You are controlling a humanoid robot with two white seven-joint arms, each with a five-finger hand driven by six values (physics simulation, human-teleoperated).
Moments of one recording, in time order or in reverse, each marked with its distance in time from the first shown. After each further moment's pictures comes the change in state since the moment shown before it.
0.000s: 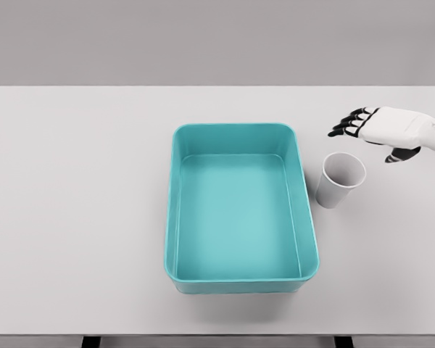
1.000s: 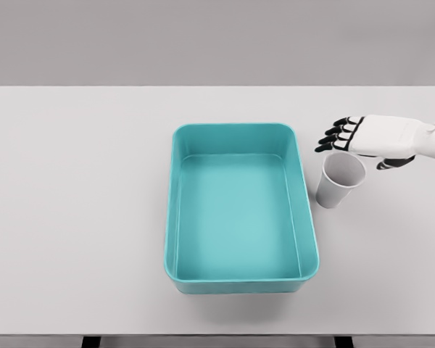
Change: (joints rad) left arm 0.000 0.000 0.000 0.000 0.000 0.000 0.000; right arm -0.043 -0.043 0.044 -0.103 0.014 -0.109 -0.002
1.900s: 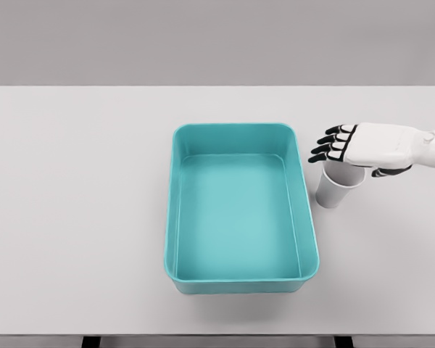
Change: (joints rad) left arm 0.000 0.000 0.000 0.000 0.000 0.000 0.000; right arm 0.009 -0.037 -0.002 -0.103 -0.002 0.000 -0.003
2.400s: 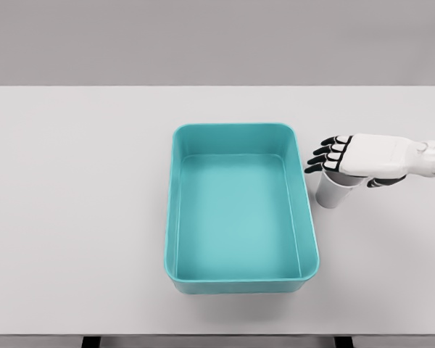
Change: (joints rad) left arm 0.000 0.000 0.000 0.000 0.000 0.000 0.000; right arm 0.038 0.009 0.000 -0.002 0.001 0.000 -0.002
